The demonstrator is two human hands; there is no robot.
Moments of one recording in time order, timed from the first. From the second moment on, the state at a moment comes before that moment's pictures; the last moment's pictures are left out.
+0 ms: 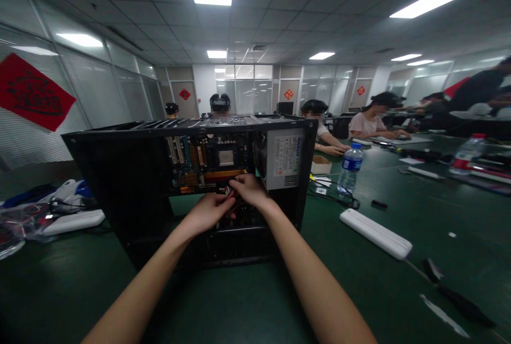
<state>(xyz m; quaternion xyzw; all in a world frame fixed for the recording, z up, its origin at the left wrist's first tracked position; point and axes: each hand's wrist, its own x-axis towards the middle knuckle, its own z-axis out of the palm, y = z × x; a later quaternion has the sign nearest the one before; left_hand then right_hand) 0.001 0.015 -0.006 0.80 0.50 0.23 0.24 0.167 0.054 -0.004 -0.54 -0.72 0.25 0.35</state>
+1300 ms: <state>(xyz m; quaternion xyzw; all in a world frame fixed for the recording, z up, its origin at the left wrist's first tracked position) -0.010 0.022 -0.006 0.78 0.55 0.20 0.19 0.146 0.032 -0.006 -0.66 -0.74 0.05 0.12</state>
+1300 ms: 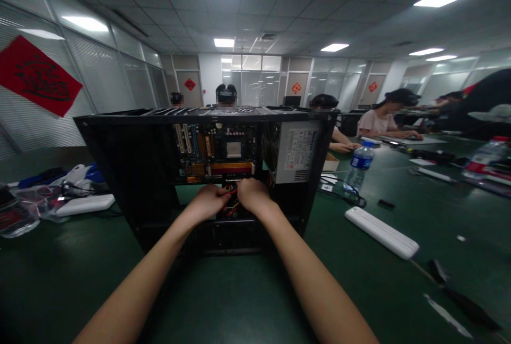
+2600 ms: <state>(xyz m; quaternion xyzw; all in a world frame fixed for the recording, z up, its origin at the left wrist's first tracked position) -0.007 0.019 -0.007 0.77 0.57 0.23 0.17 0.148 0.036 -0.011 -0.65 -0.75 0.03 0.13</state>
